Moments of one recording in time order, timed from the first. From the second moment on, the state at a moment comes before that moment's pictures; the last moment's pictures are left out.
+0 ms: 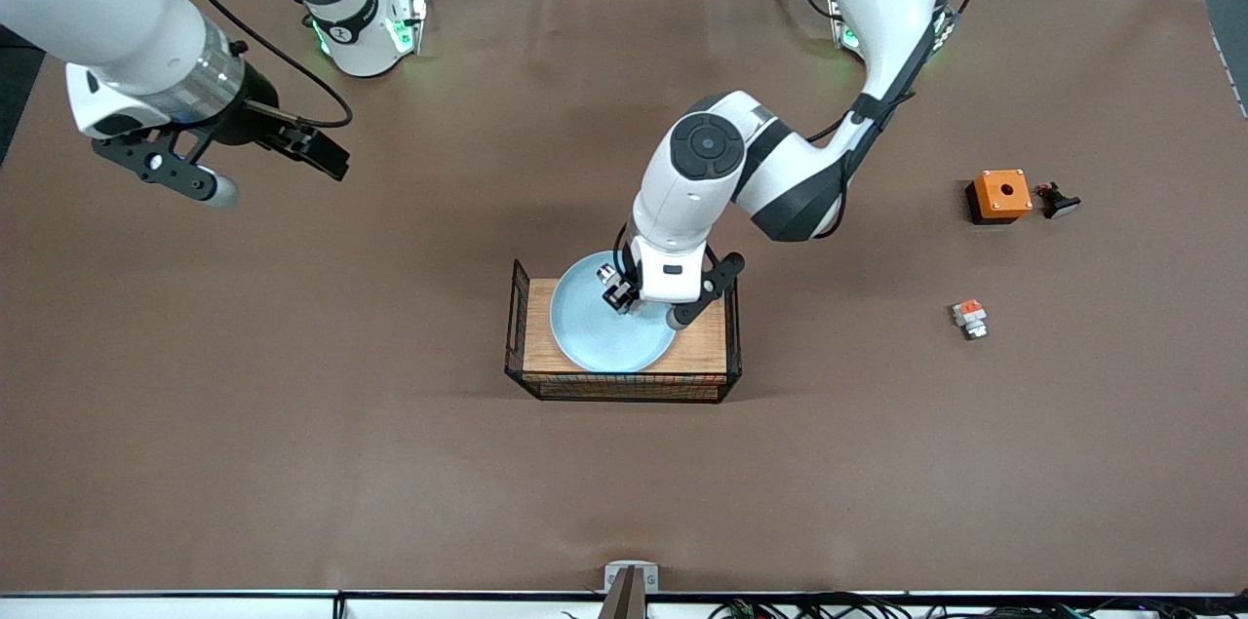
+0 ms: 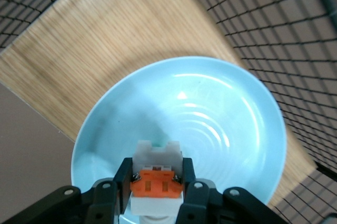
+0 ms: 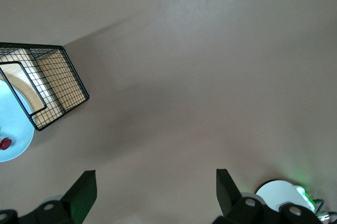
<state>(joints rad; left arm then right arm) -0.50 0.68 -0.29 -1.35 0.11 2.23 -1.57 0.41 0.04 -0.13 -1.55 0.07 1.48 0.69</state>
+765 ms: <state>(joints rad) -0.49 0.67 -0.27 -1.31 0.11 2.18 -1.56 0.07 -0.10 0.01 -1.68 0.06 1.56 0.22</state>
